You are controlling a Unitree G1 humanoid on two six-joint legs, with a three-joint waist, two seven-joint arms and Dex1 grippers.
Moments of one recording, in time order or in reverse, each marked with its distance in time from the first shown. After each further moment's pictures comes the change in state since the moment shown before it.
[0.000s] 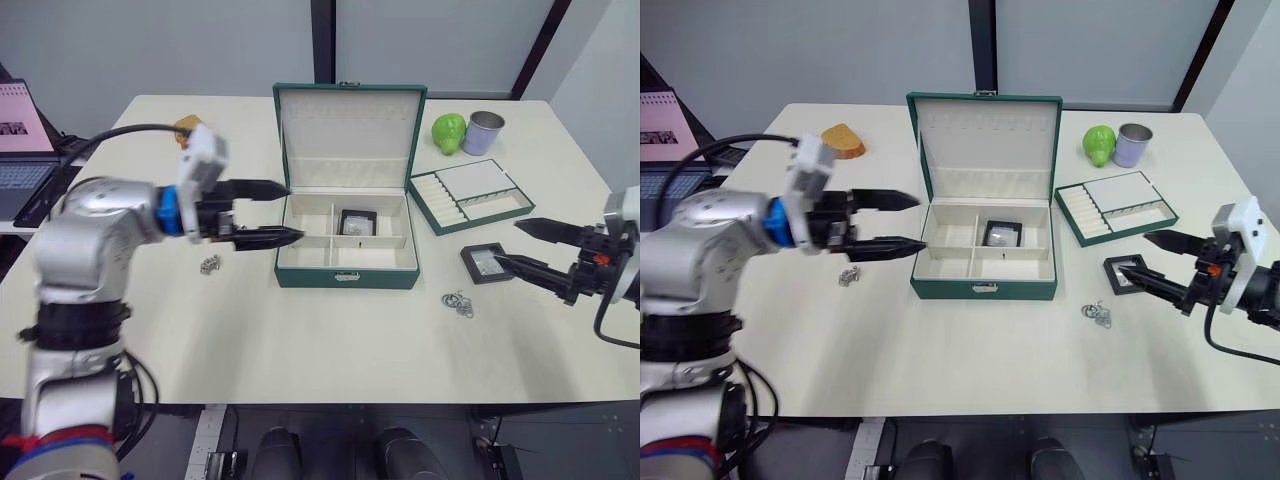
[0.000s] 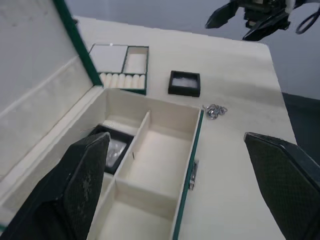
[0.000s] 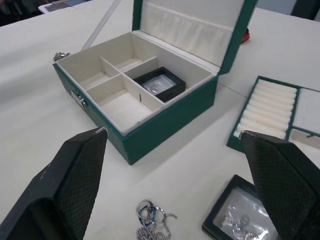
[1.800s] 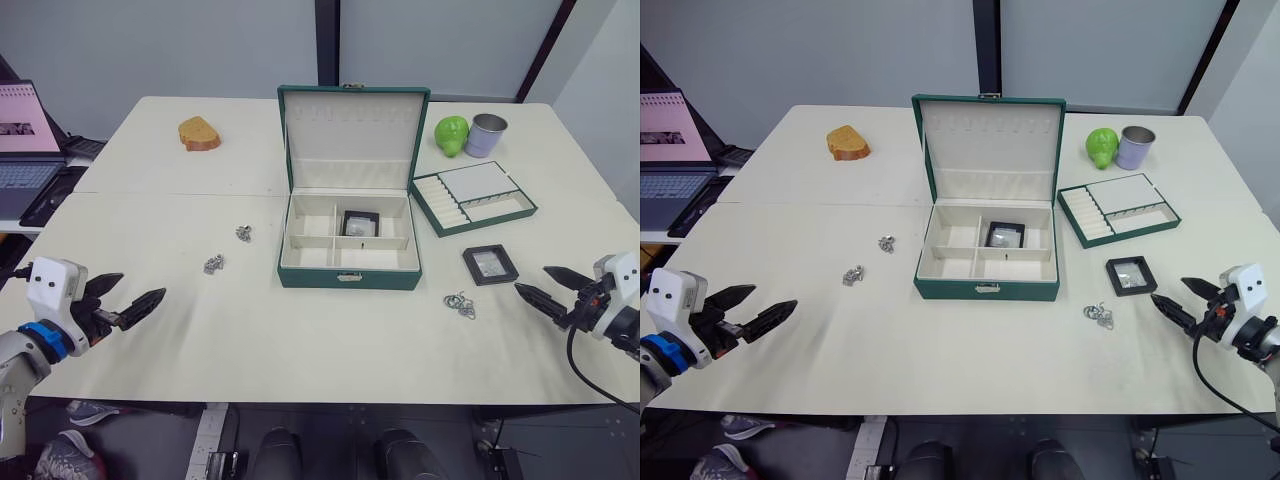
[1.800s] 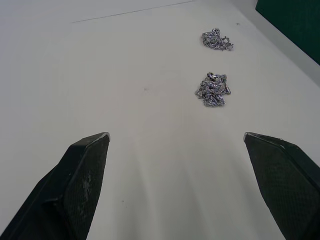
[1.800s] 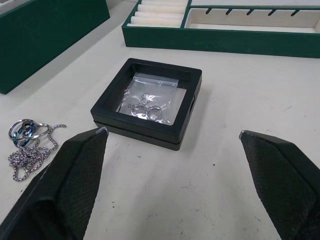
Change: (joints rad) left arm 0.670 -0.052 0.359 0.092 0.065 -0.361 0.412; right arm 0.031 0.183 0.062 0.452 -0.273 -0.372 -0.042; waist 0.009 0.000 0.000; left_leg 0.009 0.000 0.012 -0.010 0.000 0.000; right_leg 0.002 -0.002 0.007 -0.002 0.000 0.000
